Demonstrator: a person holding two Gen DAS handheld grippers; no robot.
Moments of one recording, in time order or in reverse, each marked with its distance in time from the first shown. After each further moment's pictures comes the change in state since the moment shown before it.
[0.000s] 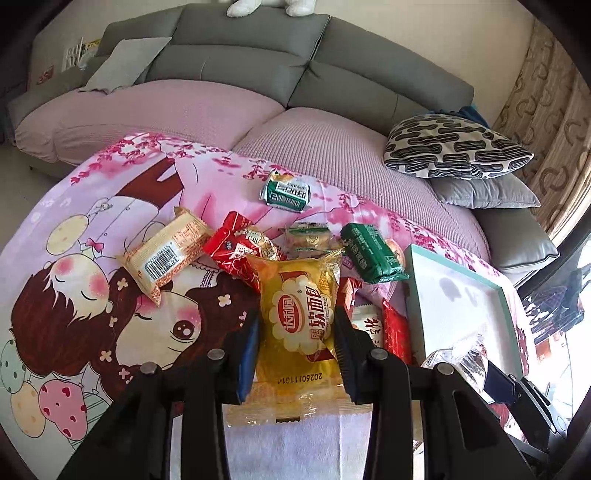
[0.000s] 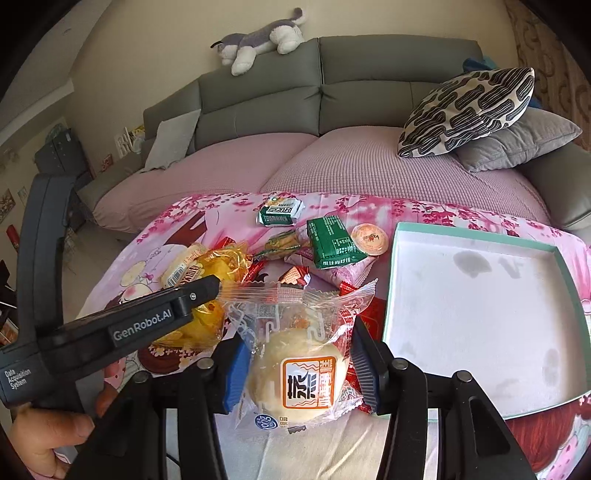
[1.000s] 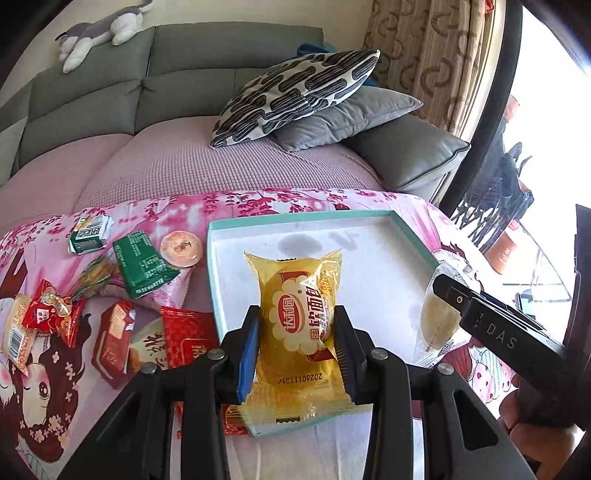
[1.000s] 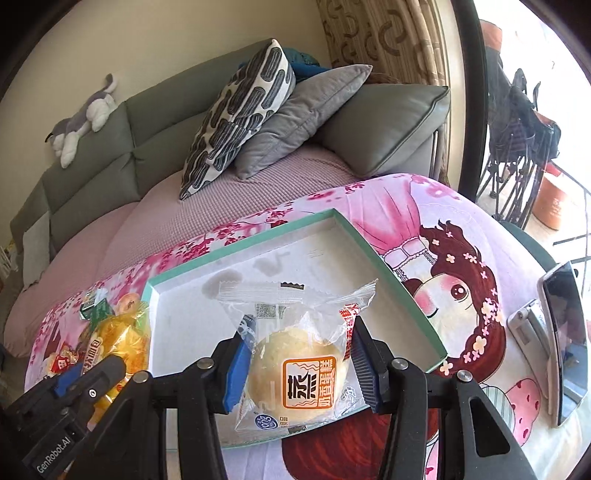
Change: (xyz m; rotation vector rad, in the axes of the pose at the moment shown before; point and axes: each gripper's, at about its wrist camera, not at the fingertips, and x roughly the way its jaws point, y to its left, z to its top) left arm 0.034 -0.182 -0.042 0.436 0.047 -0.248; right arm -0.061 -0.204 -0.025 0.453 -0.103 -0.449
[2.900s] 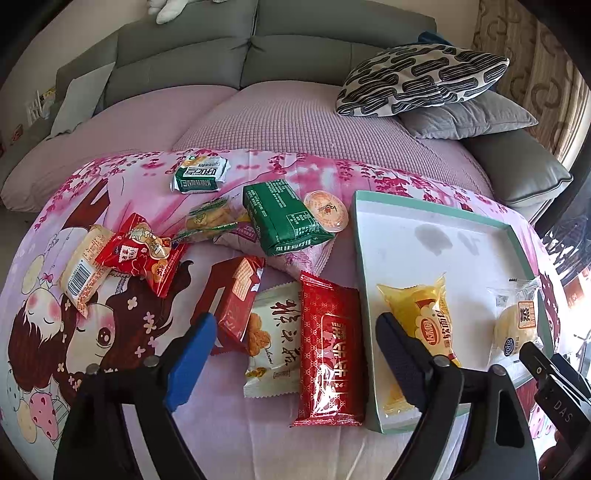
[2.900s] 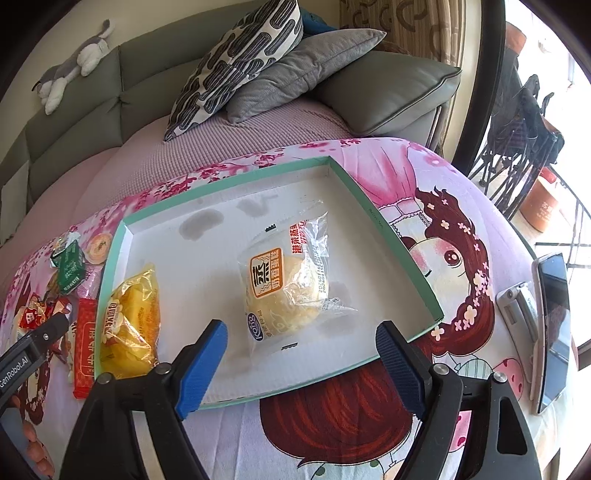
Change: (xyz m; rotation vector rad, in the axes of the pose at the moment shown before) left arm 0.003 0.078 -0.012 -0.238 0.097 0.324; right arm 0.014 0.015 -0.020 -0.105 0.176 -0.105
